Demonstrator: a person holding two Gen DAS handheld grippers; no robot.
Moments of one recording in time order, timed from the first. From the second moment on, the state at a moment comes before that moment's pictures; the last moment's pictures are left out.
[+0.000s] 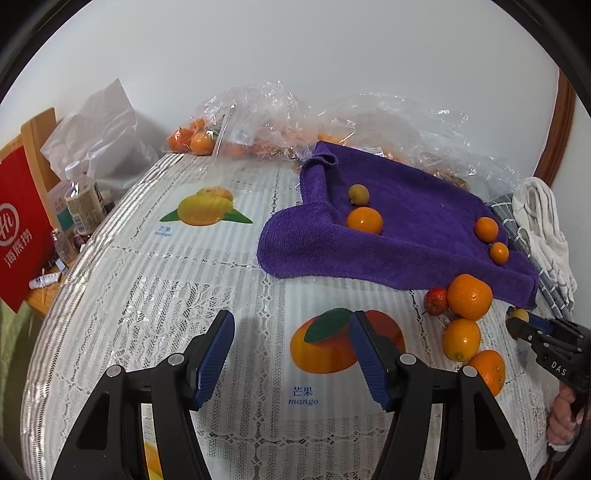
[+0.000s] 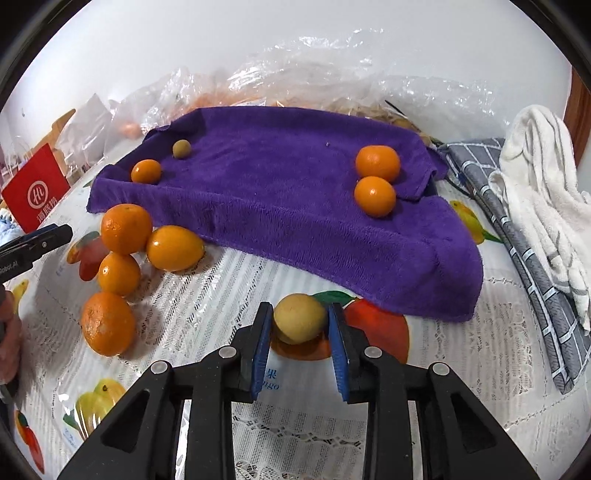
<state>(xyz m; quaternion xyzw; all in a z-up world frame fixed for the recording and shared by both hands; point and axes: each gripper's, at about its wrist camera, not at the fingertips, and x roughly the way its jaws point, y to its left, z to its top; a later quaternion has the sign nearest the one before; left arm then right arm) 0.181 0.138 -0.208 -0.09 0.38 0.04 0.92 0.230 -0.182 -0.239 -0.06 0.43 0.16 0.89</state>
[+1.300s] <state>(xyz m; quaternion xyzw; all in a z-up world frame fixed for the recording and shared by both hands) 0.207 0.027 -0.196 -0.05 0.36 -0.07 0.93 0.211 -0.255 -0.237 0.05 0.41 0.12 0.90</state>
